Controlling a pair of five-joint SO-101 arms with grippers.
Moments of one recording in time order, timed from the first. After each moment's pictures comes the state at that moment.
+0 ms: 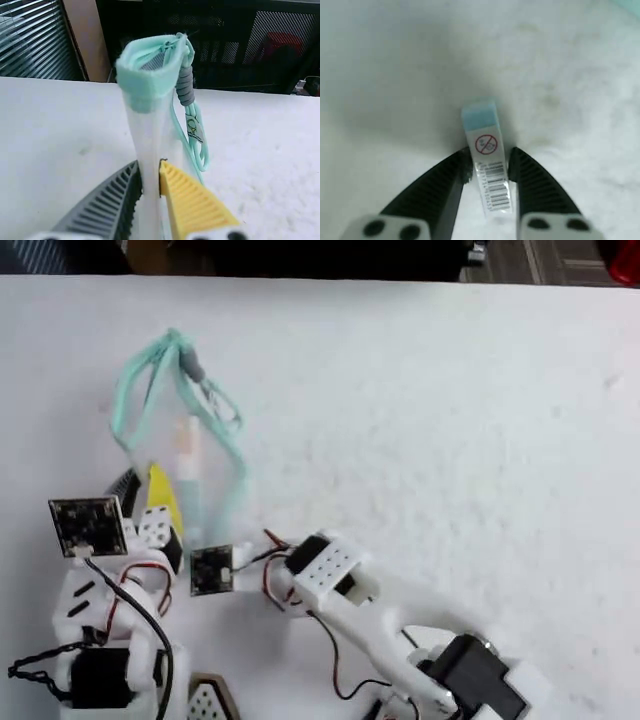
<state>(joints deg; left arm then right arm) -7.2 -103.6 76.8 52.5 4.7 -50.5 -10.7 51.0 47.4 50.8</state>
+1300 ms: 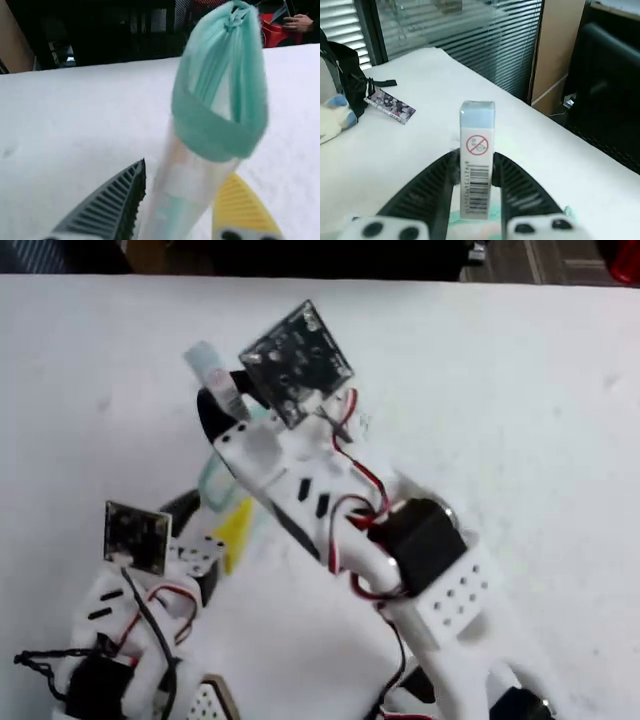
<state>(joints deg) 10.2 -104.7 72.4 63.5 4.3 -45.3 -31.1 -1.8 59.3 6.1</state>
